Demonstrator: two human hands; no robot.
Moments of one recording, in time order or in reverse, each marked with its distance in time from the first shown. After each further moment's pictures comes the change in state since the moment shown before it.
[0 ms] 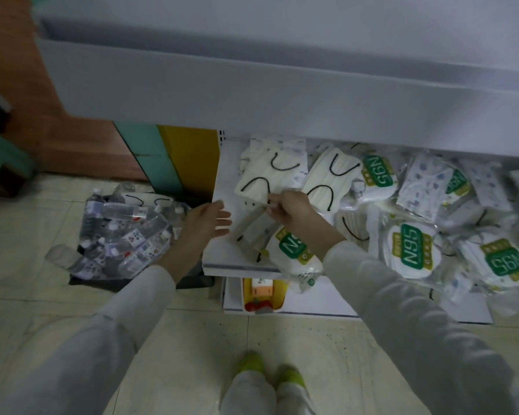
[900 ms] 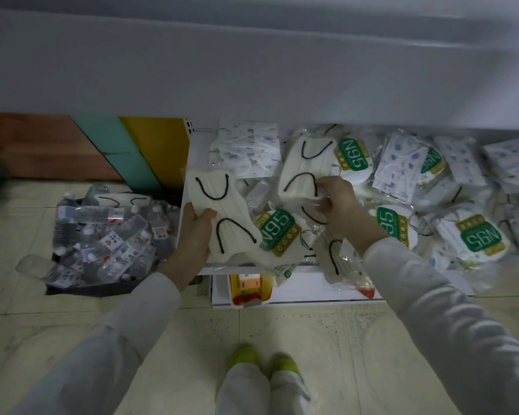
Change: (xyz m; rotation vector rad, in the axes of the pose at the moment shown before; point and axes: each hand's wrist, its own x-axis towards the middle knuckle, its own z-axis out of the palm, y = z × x) left_hand 0.008 -0.028 0.052 -0.215 0.112 0.036; right_hand 0.001 -0.024 -0.112 0.136 0.221 -0.130
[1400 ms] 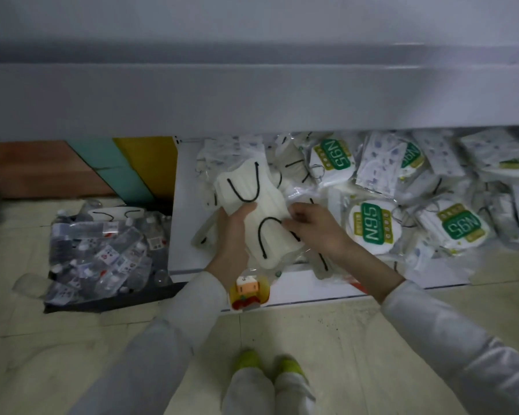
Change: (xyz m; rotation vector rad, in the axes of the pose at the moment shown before) left_hand -0.035 -0.011 0.067 -0.197 -0.110 -0.123; right_hand -0.075 0.022 -0.025 -0.862 -0.294 -0.463
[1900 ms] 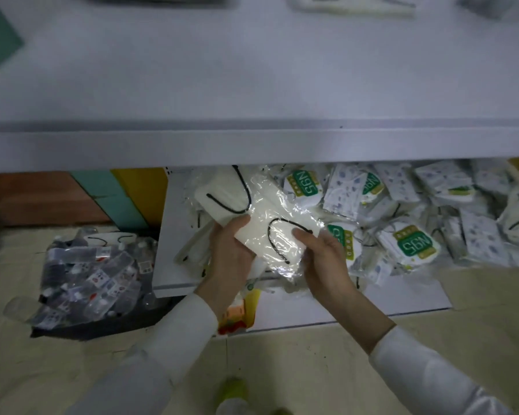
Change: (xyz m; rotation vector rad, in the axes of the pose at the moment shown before) left_hand -0.100 0.021 0.040 -0.227 -0.284 0.118; right_hand -0.083 -0.003 -0.037 1.180 0.226 0.042
